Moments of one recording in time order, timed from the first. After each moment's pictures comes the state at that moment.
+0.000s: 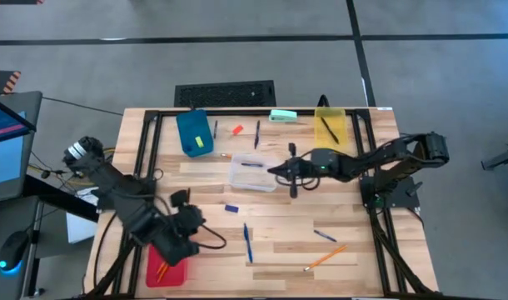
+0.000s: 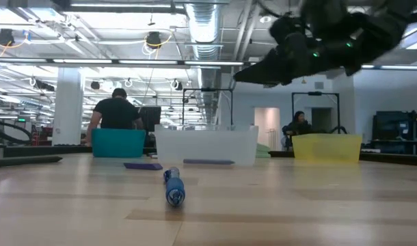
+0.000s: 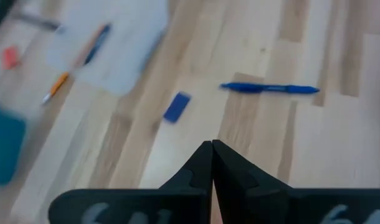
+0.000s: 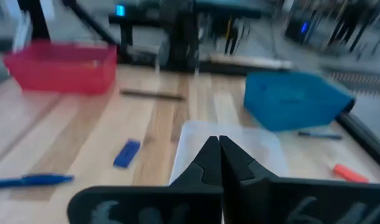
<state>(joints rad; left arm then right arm) -0.74 1.44 1.24 -1.04 -0.60 -0.91 -0.10 1.46 0.49 0.83 -0.05 -0.12</state>
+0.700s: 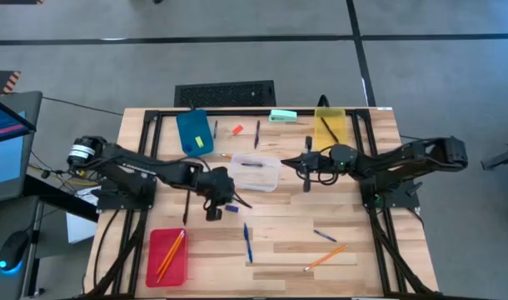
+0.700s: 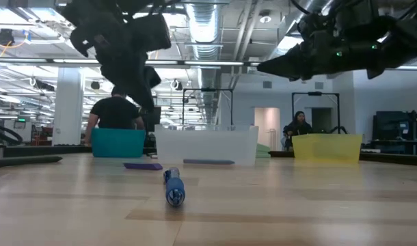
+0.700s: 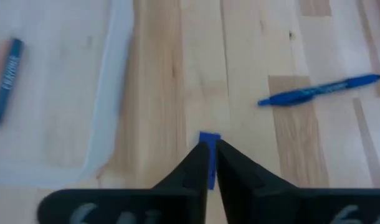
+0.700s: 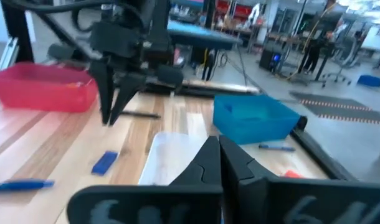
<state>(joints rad) -0.11 1.46 0.86 -0.35 0.06 -0.09 -0.16 1.25 0.32 0.89 -0.06 -0.17</state>
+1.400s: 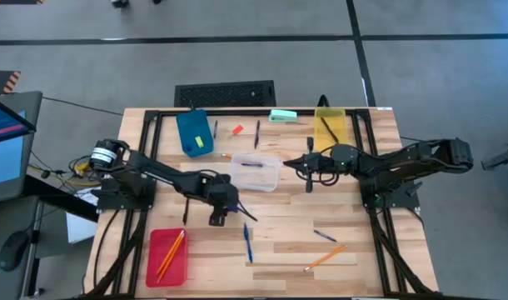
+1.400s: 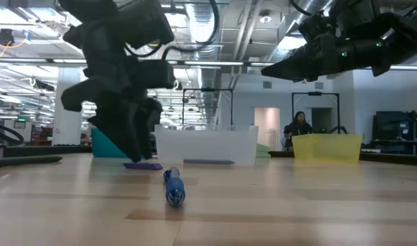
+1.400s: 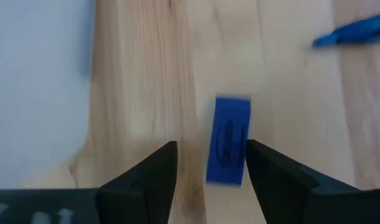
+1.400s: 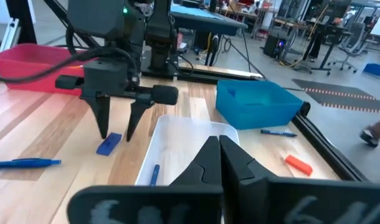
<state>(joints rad) -0.15 1.67 0.86 -0.31 -0.05 -0.04 -0.16 1.19 0.32 0.76 -0.05 -0.18</state>
